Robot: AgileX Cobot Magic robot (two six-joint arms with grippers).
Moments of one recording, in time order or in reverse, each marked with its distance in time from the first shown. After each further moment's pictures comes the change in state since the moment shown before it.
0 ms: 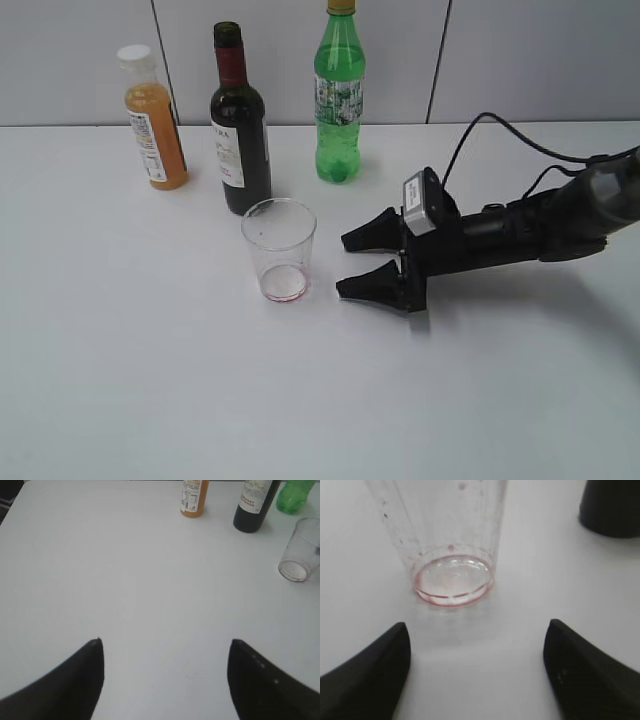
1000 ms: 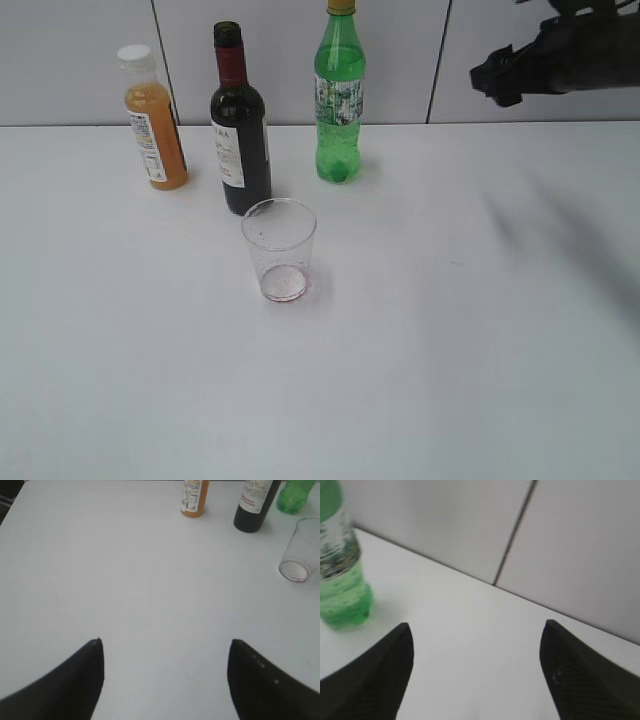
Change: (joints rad) left arm 0.000 0.000 0.000 0.000 0.000 0.000; right arm -0.062 -0.554 0.015 0.014 0.899 0.667
